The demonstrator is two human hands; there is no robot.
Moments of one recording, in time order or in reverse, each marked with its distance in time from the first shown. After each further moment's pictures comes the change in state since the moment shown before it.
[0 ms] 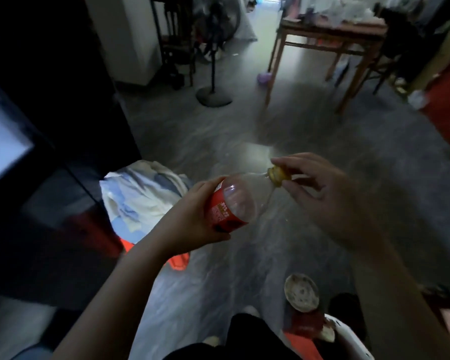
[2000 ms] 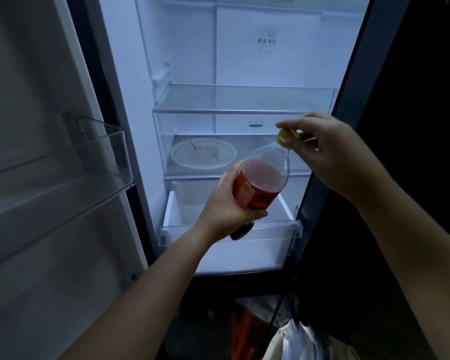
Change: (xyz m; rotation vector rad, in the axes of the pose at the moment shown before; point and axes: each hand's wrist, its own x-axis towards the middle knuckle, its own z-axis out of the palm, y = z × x) left_hand -0.017 -0.218 -0.426 0.049 1.293 -0.545; right_hand 0.501 -0.285 0.391 0.253 -0.515 -1.061
